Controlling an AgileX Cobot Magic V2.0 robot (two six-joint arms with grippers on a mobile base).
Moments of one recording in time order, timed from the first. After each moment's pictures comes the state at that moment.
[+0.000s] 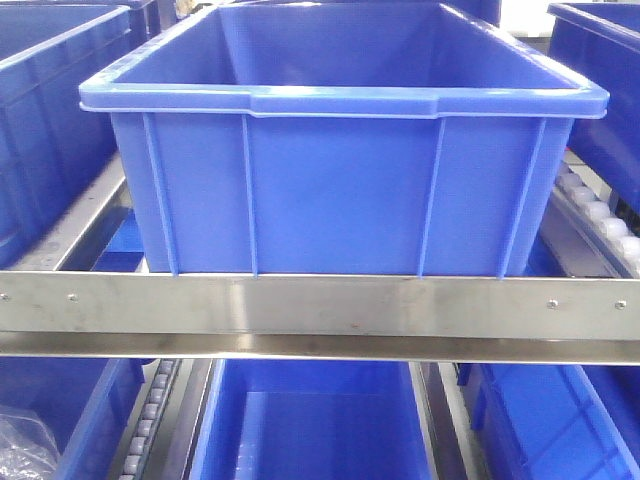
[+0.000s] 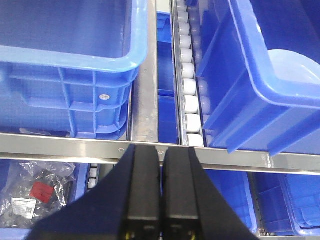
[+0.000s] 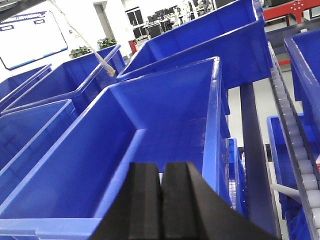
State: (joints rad) left arm -0.13 0.70 -0.51 -0.21 0.38 -0.02; right arm 0.26 0.58 -0.47 0.27 -0.08 0.10
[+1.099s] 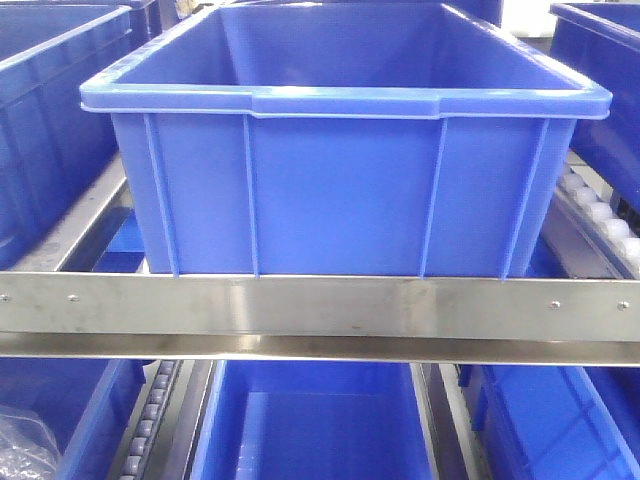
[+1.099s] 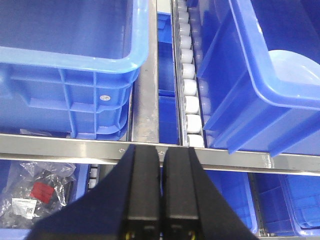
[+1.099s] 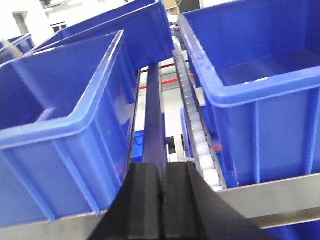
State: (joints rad) left arm -0.13 0.70 -0.51 -0.21 0.38 -0.02; right arm -0.02 0.00 0.03 0.19 0.02 0.09
